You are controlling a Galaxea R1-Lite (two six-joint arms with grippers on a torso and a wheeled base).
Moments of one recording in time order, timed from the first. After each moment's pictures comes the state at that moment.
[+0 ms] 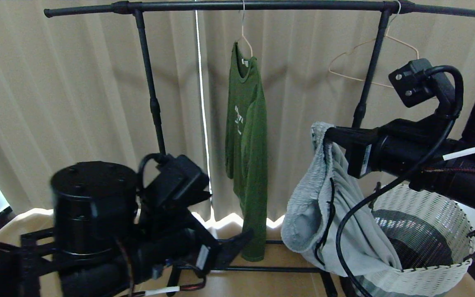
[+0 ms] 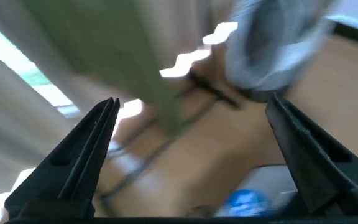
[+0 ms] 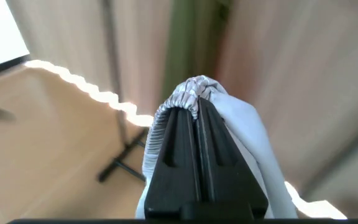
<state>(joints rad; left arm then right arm) -0.82 1.57 -0.64 -0.60 0.05 0.09 0.60 1.48 -0.87 -0.49 -0.08 0.02</state>
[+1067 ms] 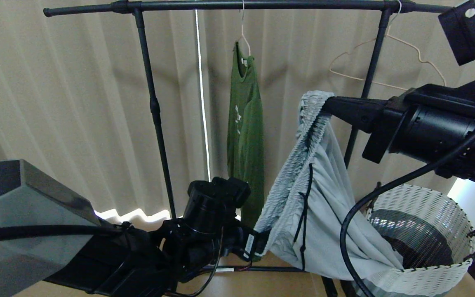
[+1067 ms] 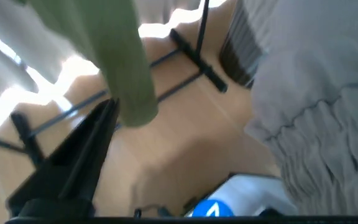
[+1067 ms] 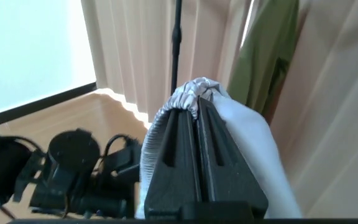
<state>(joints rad) -0.78 2.00 -0.81 -0.65 0.08 -0.11 0.69 1.42 -0.95 -0.50 0.02 0.06</state>
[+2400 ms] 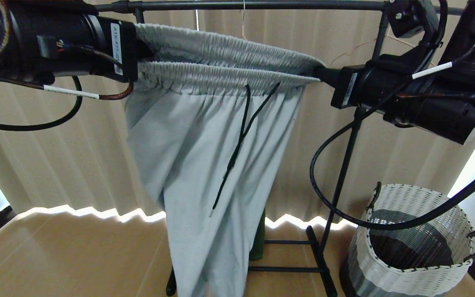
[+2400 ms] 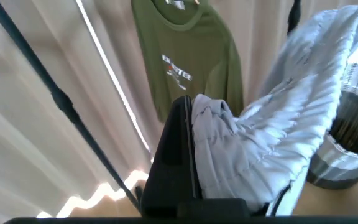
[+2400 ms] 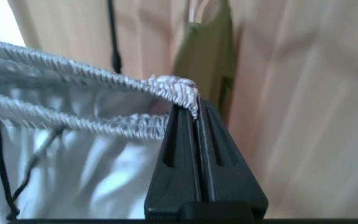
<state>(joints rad) -0.54 1.49 -1.51 0.15 0.12 0.17 0.49 1.65 -1.22 -0.47 -0.01 0.07</state>
